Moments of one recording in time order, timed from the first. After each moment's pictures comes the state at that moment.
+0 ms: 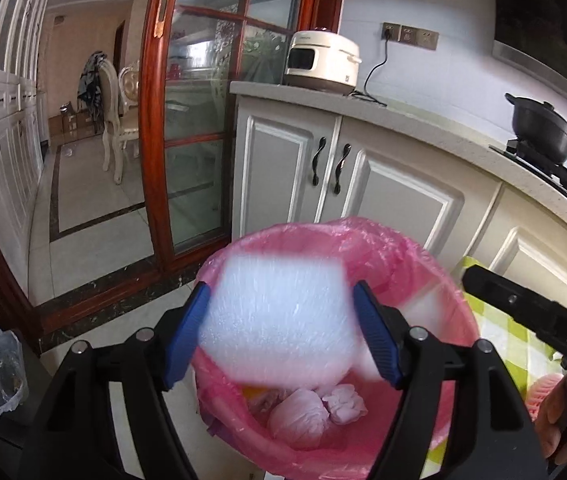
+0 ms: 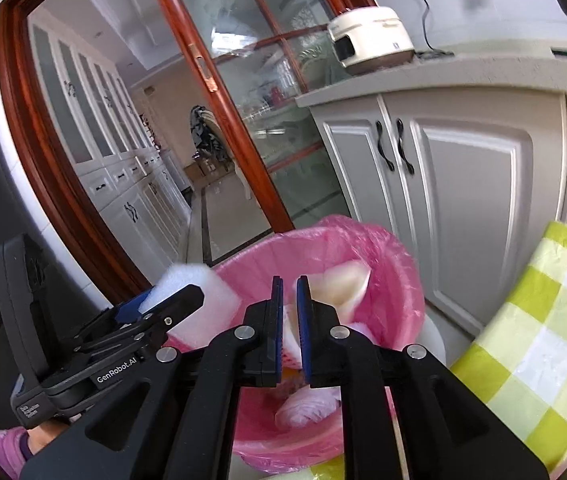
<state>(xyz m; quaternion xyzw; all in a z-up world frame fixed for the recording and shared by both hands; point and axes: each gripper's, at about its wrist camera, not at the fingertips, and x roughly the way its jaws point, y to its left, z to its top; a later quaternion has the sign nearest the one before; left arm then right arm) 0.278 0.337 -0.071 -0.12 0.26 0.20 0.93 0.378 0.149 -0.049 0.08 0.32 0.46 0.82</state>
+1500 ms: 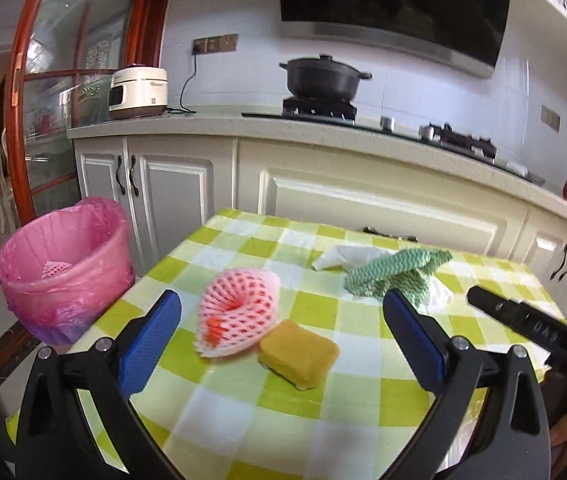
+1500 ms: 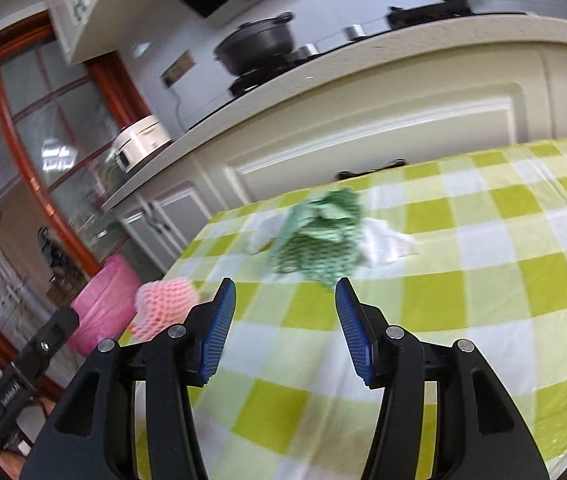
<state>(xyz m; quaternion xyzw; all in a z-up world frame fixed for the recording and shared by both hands) 0.200 -0.021 -0.067 -0.03 0.23 -0.02 0.97 0.223 -0.261 -0.084 0.21 0.28 0.12 0.93</state>
